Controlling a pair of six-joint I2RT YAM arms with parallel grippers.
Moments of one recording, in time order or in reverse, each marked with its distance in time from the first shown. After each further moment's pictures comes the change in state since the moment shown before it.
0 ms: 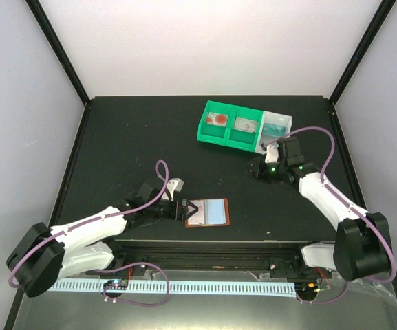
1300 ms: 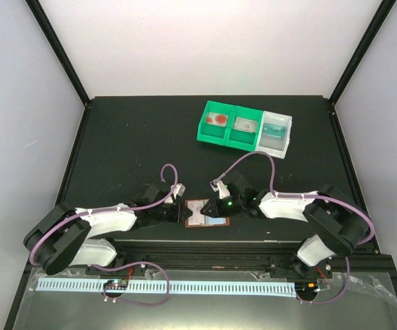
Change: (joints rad) left arm 0.017 0.199 -0.049 0.165 0.010 0.022; right arm 0.506 0.257 -0.143 0.446 0.050 0.238
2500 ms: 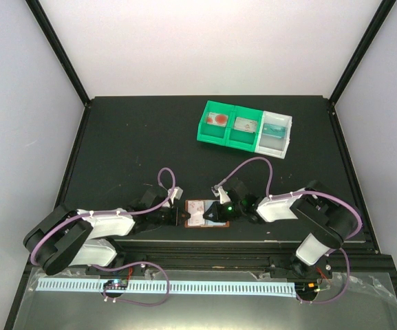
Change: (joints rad) left arm 0.000 -0.001 -0.083 0.124 0.011 -0.047; right arm 0.017 0.102 -0.073 0.172 0.010 0.065
